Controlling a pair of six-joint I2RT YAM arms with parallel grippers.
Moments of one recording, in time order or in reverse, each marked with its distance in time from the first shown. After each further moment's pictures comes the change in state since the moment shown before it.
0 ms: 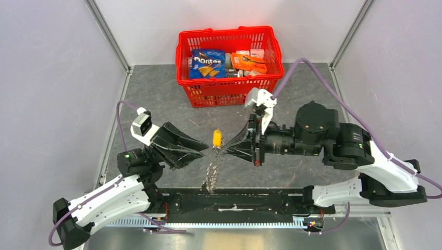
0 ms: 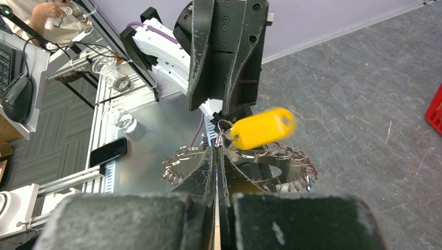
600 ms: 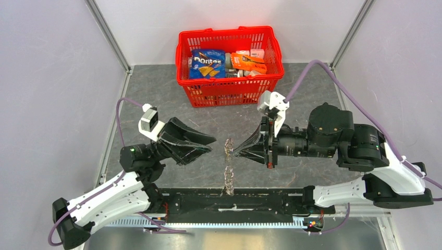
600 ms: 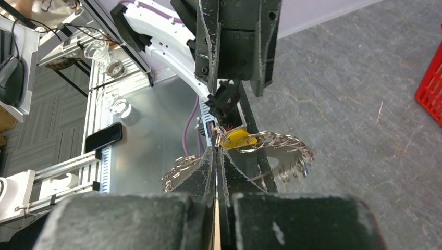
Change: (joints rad) left arm 0.000 -0.002 0.035 -0.169 -0.024 0.090; right arm 0.000 -0.069 0.006 -0.107 0.001 -0.015
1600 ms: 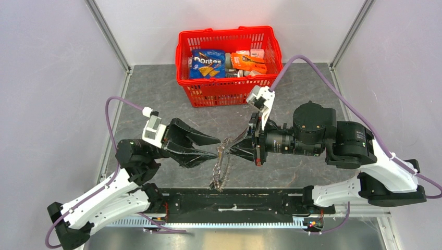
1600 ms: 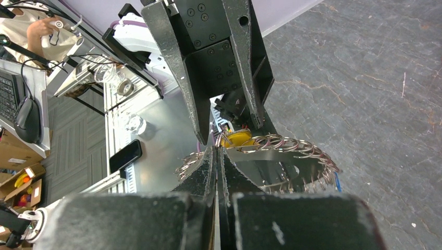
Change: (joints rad) left arm 0.000 -0.019 0.119 -0.295 0.154 0.319; right arm 0.000 0.074 0.036 -0.016 0.069 0.174
